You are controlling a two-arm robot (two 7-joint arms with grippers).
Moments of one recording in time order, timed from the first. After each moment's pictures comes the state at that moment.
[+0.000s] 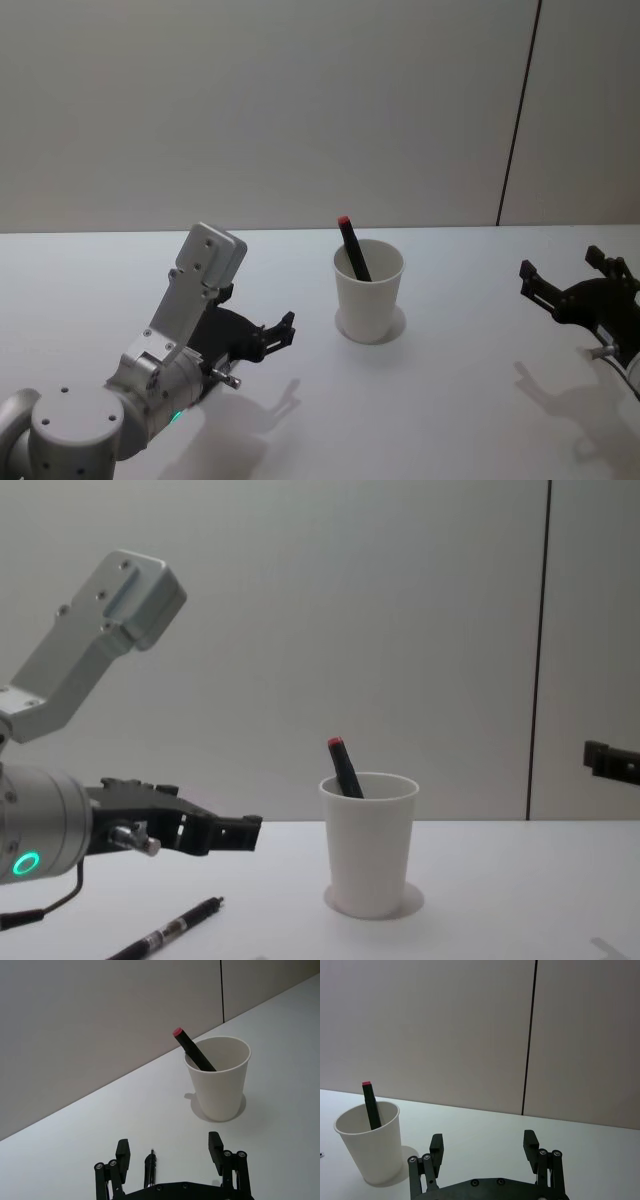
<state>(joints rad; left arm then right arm) -0.23 0.44 0.38 -1.68 -0.26 0.41 -0.08 0.11 0.33 -0.17 -1.60 0.32 0.09 0.11</state>
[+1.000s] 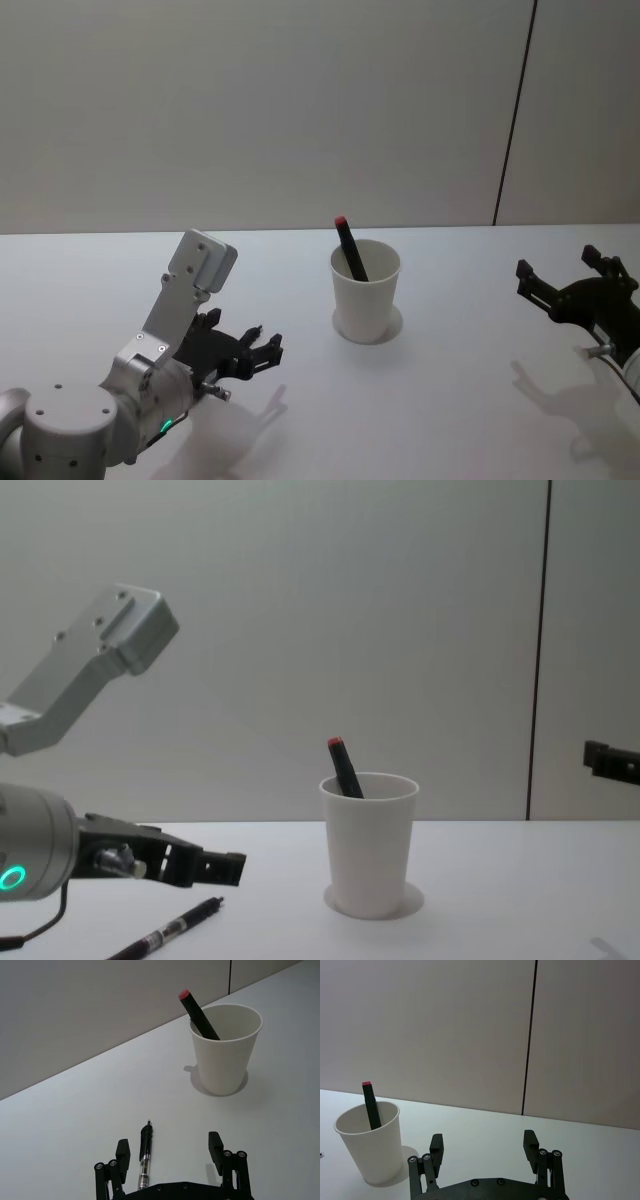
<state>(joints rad) -0.22 0.43 0.37 -1.68 -0.31 0.55 -0.08 0.11 0.33 -0.17 -1.60 0.32 0.09 0.11</state>
